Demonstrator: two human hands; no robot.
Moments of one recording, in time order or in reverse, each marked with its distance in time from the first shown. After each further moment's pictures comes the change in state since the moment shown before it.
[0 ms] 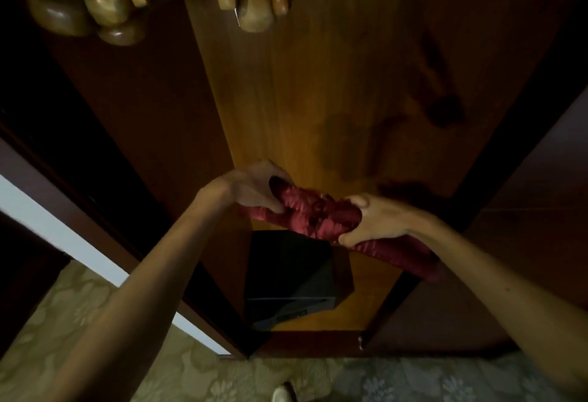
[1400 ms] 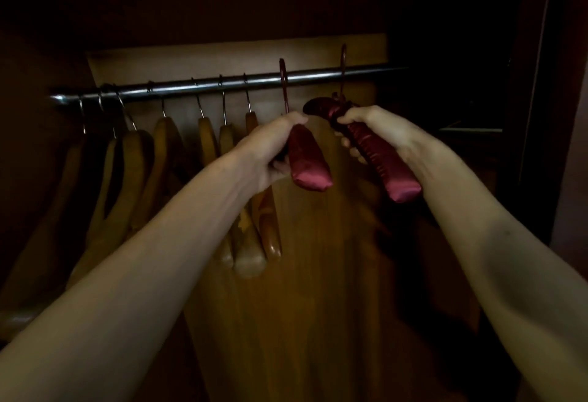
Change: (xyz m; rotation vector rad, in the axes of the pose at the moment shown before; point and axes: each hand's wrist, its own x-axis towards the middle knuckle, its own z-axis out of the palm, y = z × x) left_hand 0.029 0.141 -0.285 -1.191 0.461 0.234; right_hand 0.011 -0.175 -0.296 0.670 0.713 -0.273
